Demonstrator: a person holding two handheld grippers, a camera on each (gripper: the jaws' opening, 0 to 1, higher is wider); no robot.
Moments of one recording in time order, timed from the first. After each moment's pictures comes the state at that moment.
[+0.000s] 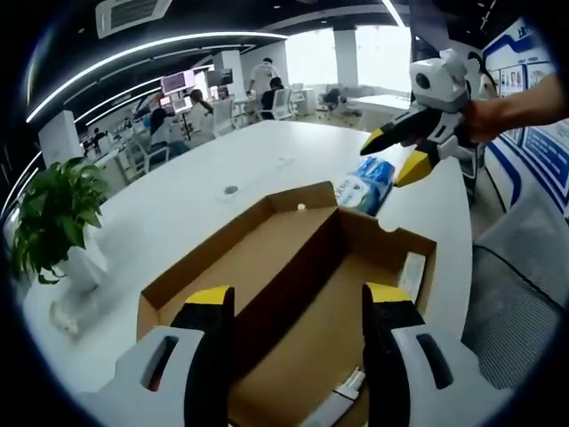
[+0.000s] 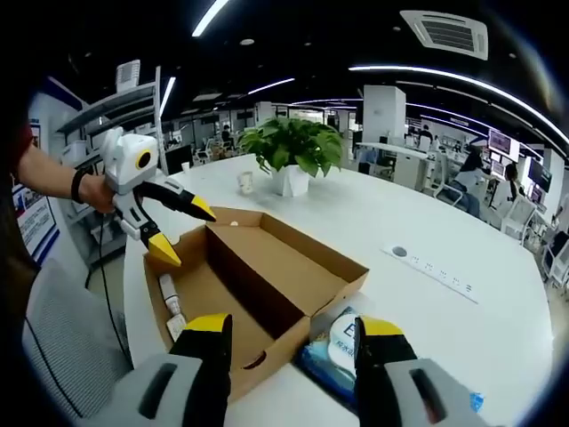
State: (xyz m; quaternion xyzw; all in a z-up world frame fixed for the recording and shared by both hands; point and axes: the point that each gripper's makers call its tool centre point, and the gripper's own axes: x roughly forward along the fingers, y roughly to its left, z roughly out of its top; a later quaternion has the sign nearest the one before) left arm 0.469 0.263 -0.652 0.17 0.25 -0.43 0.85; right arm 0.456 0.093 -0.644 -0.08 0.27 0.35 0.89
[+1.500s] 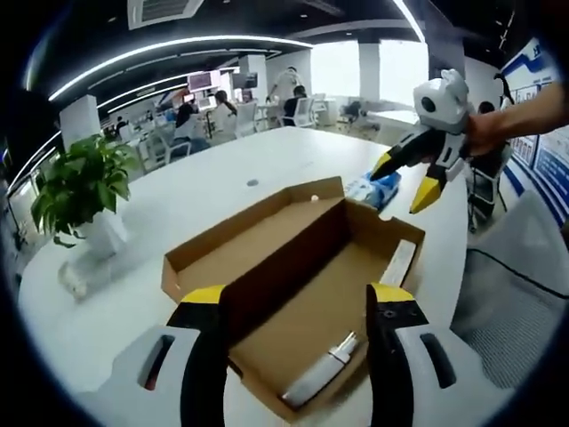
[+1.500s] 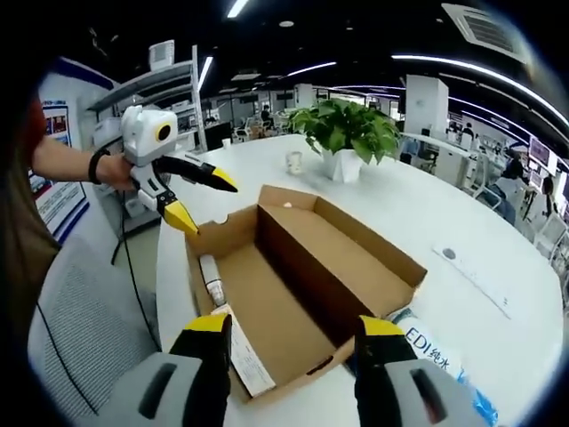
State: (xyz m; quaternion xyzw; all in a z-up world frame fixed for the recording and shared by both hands) left arm 0.442 0.316 -0.640 0.13 0.25 -0.39 0.88; right arm 0.425 0.144 -0.656 -0.13 0.31 0.43 0.84
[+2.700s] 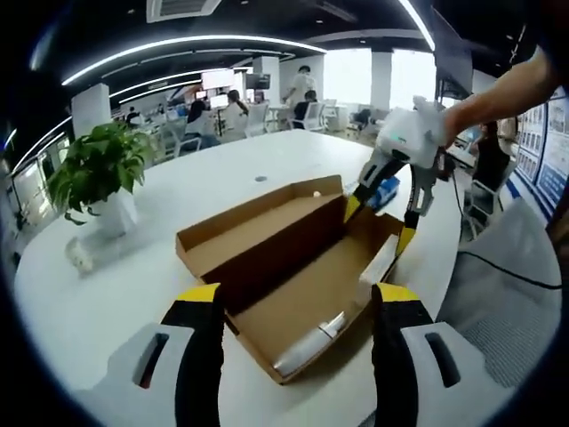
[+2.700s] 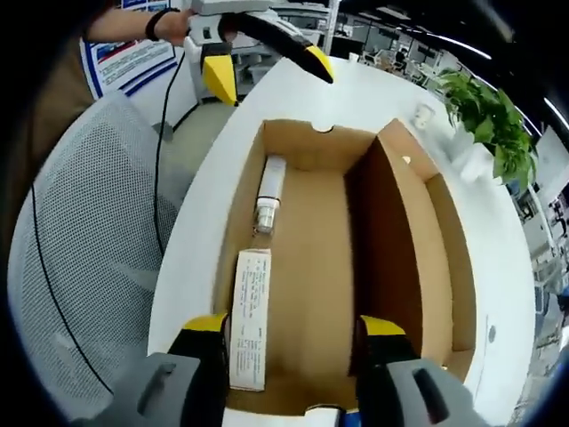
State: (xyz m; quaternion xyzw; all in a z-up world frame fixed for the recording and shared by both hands) left arm 0.411 0.346 -0.635 0.10 0.25 -0.38 0.89; right arm 0.405 0.188 -0.726 -0.40 0.36 0.58 0.61
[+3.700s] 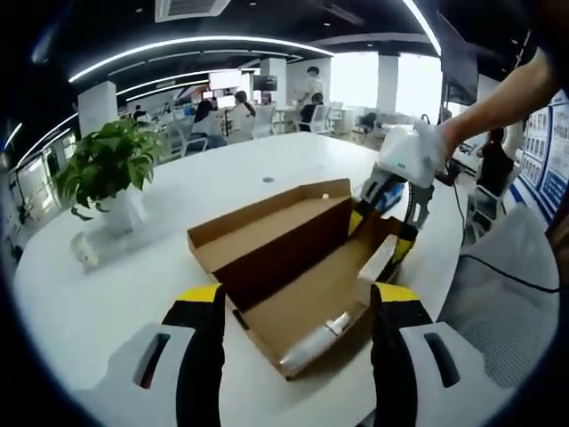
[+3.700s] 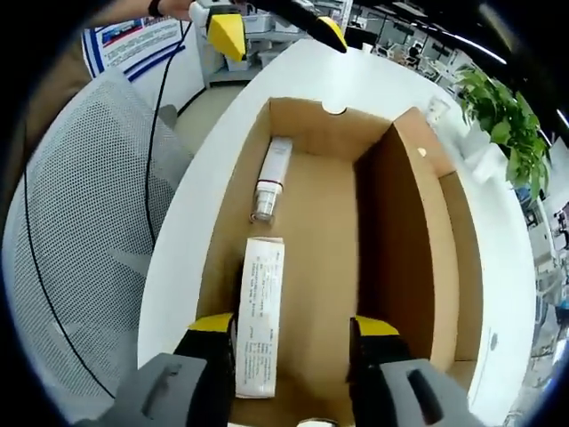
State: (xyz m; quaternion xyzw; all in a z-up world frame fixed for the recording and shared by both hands) left arm 0.412 0.357 -0.632 0.09 0.25 -0.37 0.89; right arm 0.398 0.191 -0.745 -0.42 0.37 0.59 0.59
